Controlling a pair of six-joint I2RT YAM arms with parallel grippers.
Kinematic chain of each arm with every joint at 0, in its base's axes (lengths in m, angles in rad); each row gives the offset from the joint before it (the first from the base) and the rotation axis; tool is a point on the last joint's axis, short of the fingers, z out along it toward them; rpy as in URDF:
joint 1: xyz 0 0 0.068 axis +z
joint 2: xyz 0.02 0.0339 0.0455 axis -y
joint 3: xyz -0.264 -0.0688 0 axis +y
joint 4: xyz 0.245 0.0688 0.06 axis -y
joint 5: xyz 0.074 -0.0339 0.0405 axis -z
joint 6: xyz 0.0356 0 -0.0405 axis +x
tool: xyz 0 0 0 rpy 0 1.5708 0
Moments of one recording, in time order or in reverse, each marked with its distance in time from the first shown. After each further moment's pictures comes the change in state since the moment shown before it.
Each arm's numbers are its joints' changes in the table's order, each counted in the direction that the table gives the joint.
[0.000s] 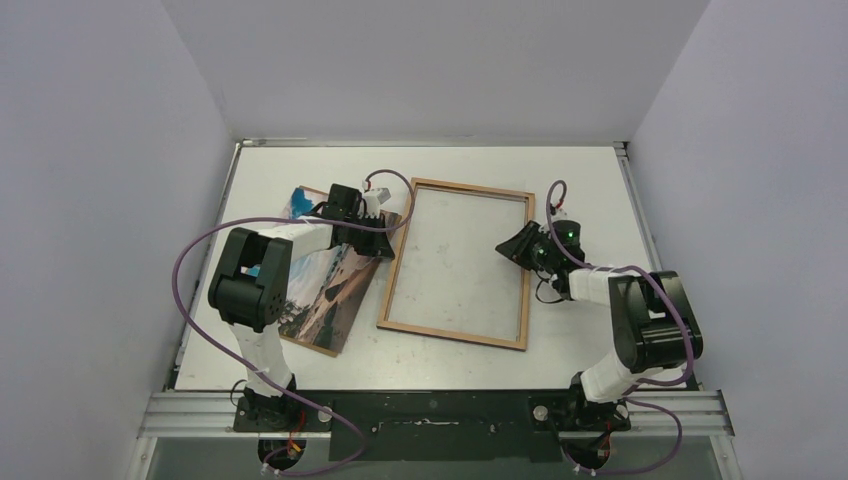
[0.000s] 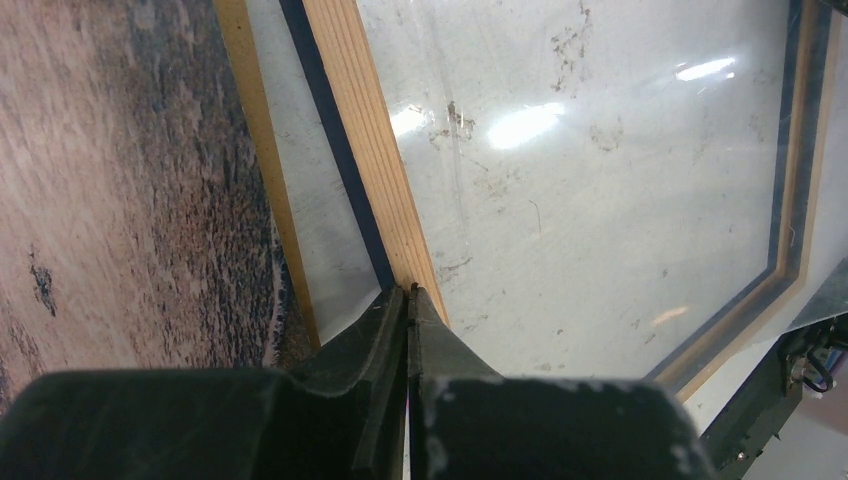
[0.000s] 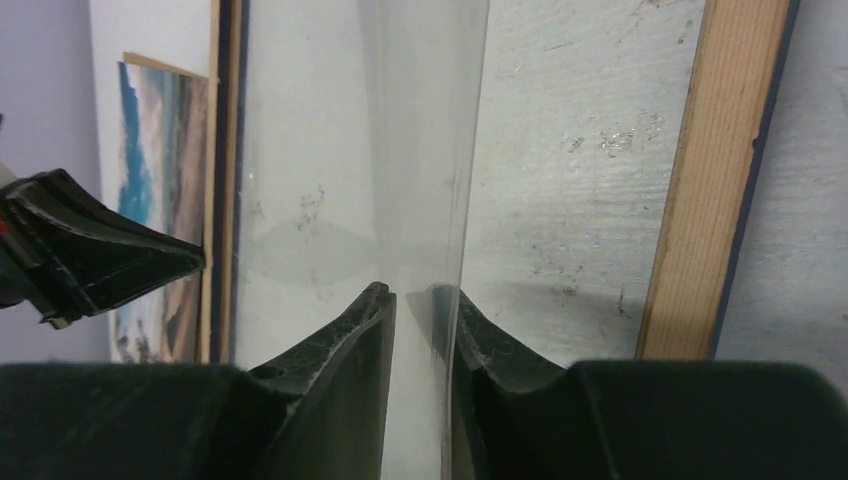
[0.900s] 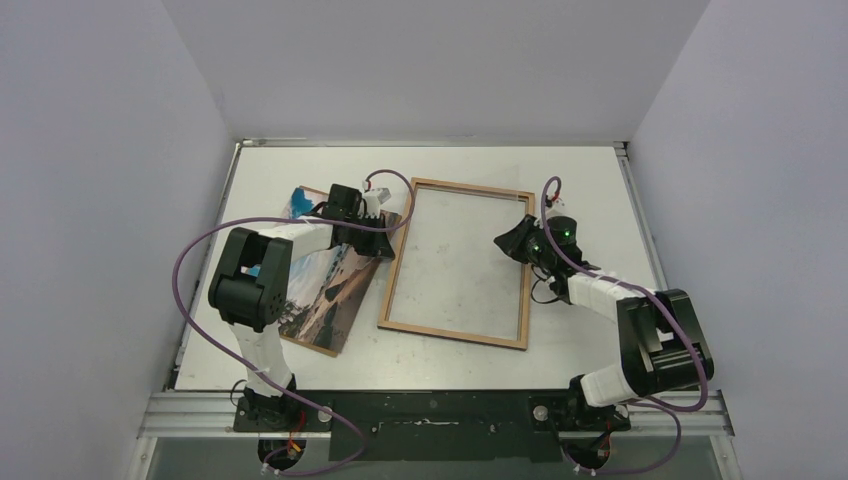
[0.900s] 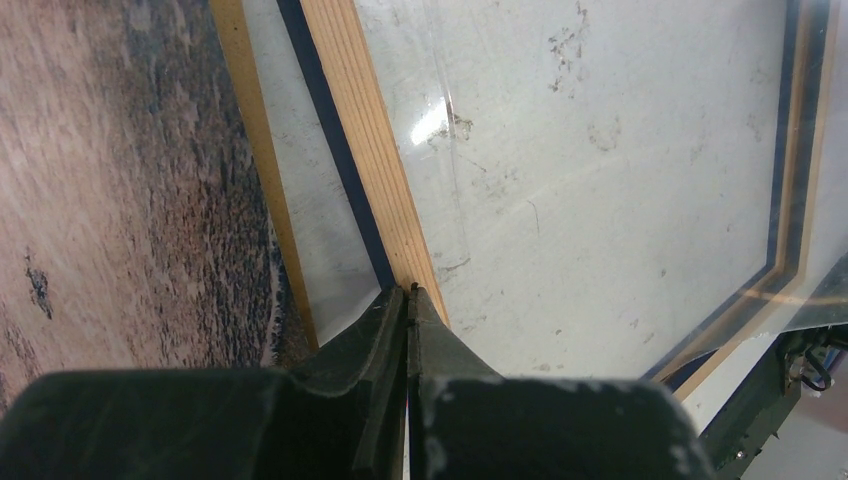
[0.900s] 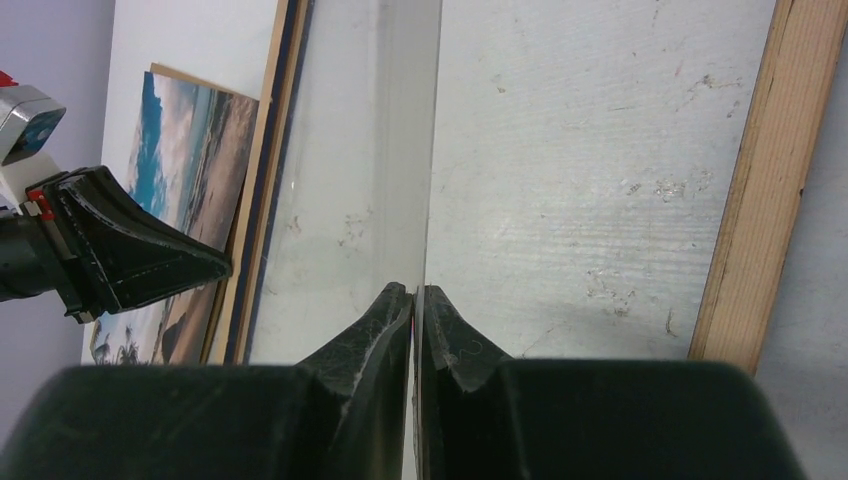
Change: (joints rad) left arm 0.000 -0.001 0.000 0.001 0.005 0.000; right arm 0.082 0.127 -0.022 -0.067 0.126 -0.068
